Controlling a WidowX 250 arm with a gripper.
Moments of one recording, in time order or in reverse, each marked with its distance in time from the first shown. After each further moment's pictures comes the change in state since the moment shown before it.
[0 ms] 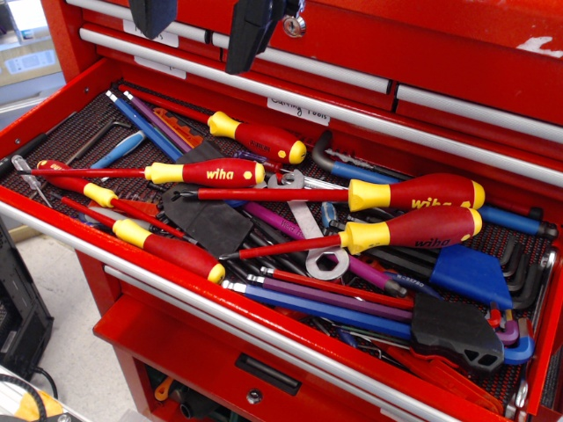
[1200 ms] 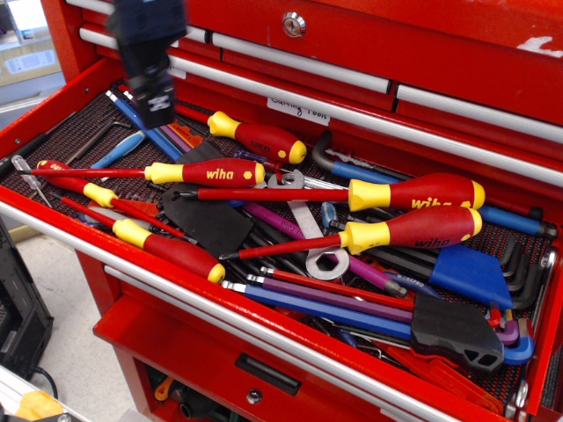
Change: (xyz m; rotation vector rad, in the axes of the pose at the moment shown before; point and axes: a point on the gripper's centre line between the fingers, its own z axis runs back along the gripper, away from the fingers) arm 0.065 0.076 -0.129 -0.075 -0.199 -0.800
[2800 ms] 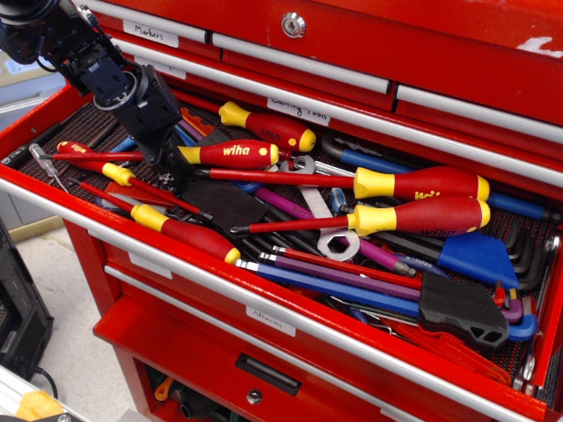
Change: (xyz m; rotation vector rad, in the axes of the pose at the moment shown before) arm 0.000 0.012 -0.111 -0.090 -0.276 -0.037
